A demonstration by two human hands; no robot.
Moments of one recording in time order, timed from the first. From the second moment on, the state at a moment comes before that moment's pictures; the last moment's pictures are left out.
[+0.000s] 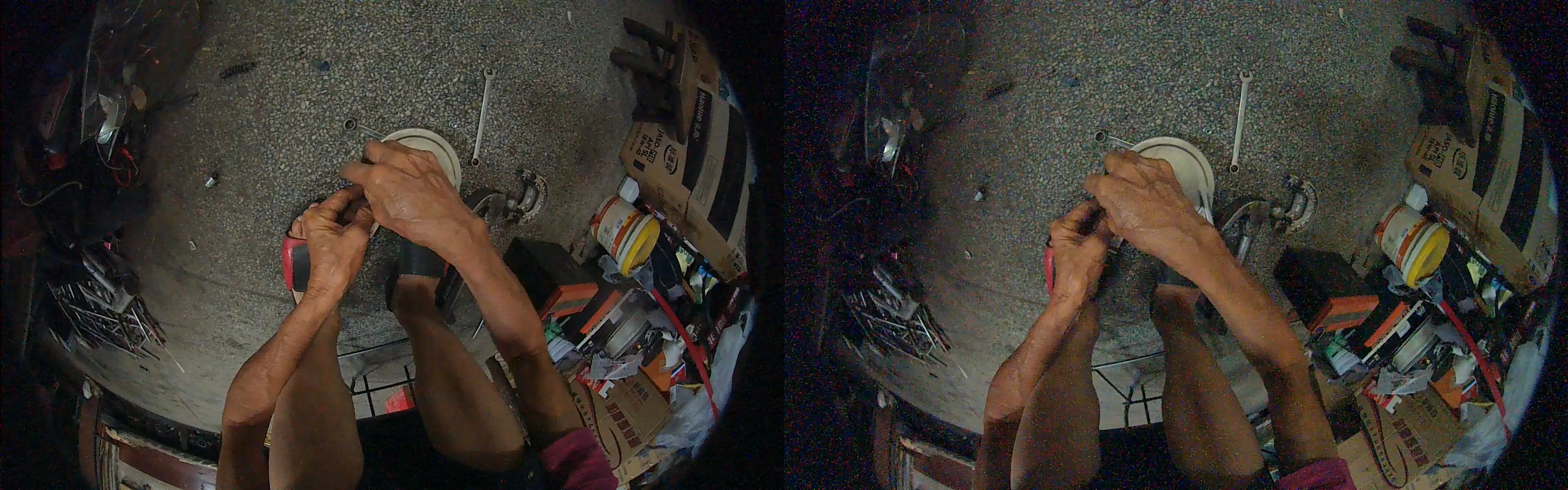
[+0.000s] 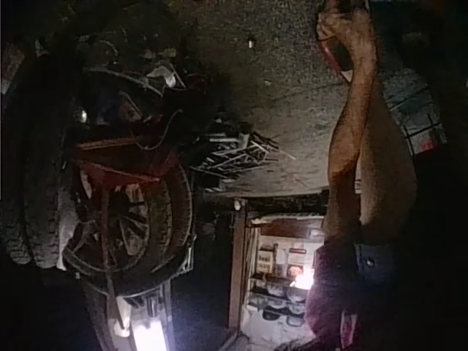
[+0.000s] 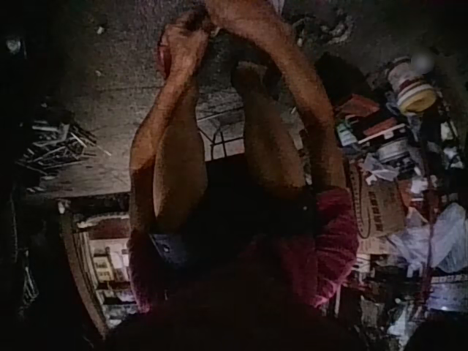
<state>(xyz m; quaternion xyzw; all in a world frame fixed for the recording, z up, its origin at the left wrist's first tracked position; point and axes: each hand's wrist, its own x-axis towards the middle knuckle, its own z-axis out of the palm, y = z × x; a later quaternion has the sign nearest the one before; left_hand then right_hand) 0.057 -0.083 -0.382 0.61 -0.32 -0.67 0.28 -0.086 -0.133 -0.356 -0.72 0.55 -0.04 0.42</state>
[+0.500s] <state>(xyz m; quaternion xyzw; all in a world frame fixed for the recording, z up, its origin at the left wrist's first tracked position) 0.056 -0.114 -0.374 0.65 -0.19 -0.69 0.28 -0.096 -0.124 -0.367 -0.71 0.57 -0.13 0.40</state>
